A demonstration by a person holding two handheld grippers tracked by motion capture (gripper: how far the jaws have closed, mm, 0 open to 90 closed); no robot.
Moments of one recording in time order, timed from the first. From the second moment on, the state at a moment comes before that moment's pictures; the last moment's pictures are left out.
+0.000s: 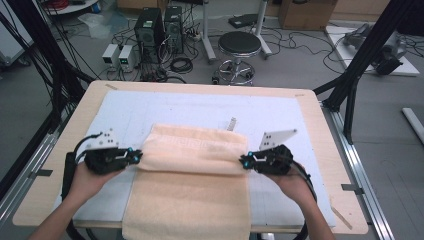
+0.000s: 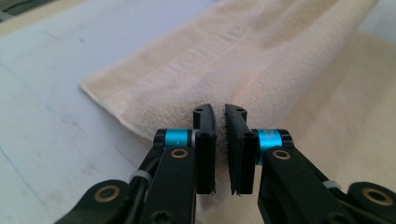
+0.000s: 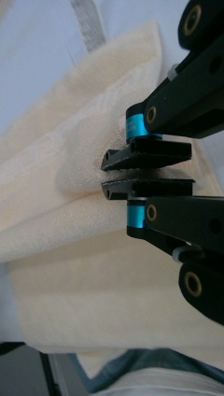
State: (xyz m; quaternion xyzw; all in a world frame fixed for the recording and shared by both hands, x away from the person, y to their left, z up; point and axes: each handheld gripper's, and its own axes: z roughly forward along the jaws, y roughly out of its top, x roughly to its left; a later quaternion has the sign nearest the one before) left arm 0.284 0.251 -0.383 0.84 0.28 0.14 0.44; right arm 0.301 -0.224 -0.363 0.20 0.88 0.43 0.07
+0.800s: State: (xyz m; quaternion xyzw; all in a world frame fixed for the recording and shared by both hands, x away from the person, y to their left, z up) left arm 0.340 0.242 -0.407 0.83 0.33 0.14 0.42; right arm 0.356 -0.224 -0.407 0.29 0.87 0.38 0.11
